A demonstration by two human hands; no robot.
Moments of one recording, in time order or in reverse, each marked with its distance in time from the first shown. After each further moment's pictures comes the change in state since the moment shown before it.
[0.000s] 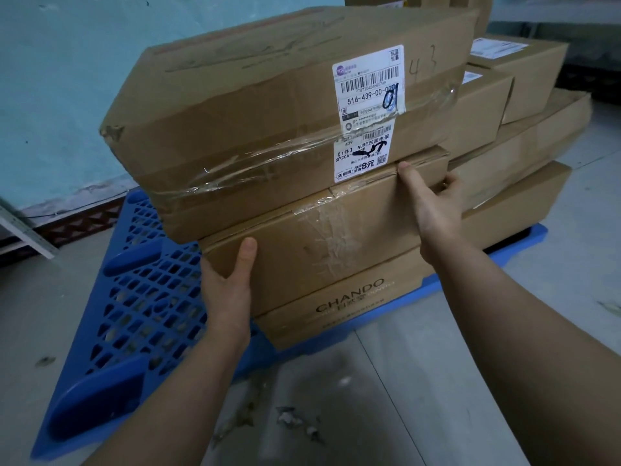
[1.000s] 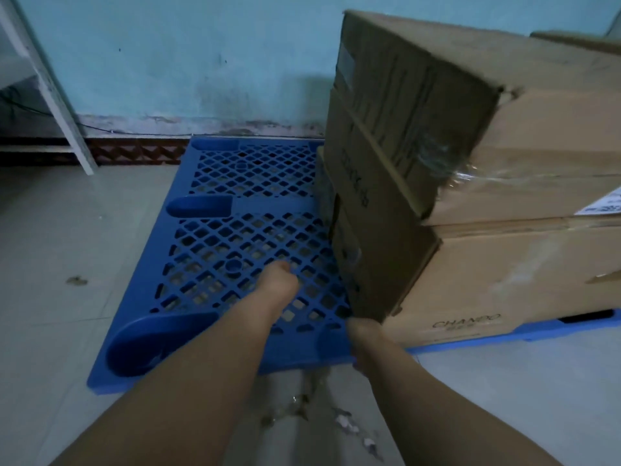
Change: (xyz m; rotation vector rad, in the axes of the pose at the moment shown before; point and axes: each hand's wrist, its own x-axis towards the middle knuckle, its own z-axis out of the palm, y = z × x) left_hand 0.124 -0.057 -0.186 0.595 -0.247 -0.502; right_hand -0.218 0.146 0.216 -0.556 -0.349 0.640
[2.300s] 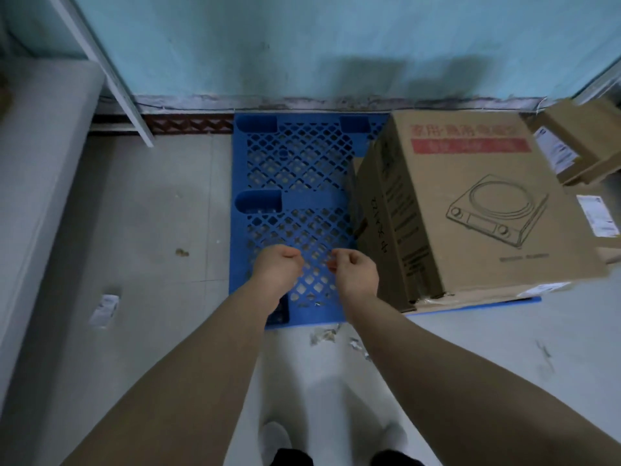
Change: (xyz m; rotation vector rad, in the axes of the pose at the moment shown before) left_hand -0.174 0.233 -0.291 -0.211 -0.072 -0.248; right_hand -0.344 -0.283 0.042 -0.067 0.075 -0.237
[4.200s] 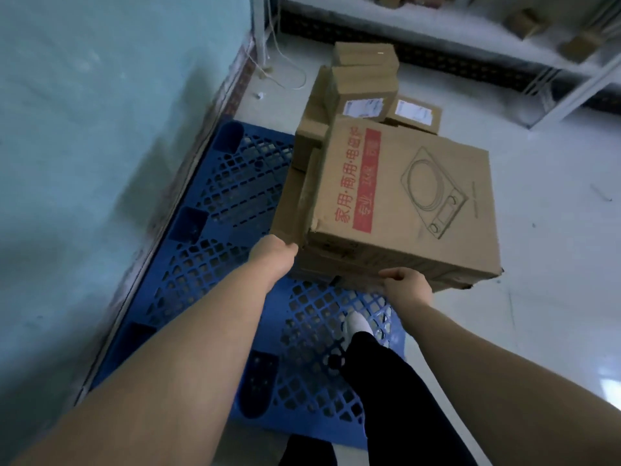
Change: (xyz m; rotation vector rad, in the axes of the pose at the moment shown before) left_hand 0.323 0.397 0.075 1.155 -0.810 0.419; right_hand 0.188 -0.212 0.036 0.344 0.861 0.708
